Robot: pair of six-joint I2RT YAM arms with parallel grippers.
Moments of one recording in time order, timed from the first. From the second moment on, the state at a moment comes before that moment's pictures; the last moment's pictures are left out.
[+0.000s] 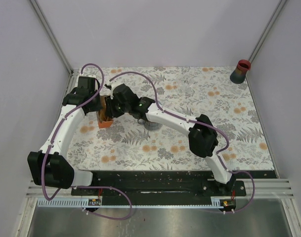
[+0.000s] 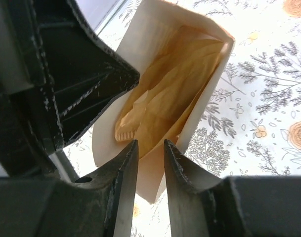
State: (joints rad) left arm -0.12 1.34 1.25 -0.79 -0.17 -0.22; right arm 0.99 2.18 1.99 -0.29 -0.10 0.43
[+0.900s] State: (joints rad) left arm -0.12 1.34 1.25 -0.79 -0.07 -0.26; right arm 1.02 2.34 2.22 -0.46 0.06 0.36
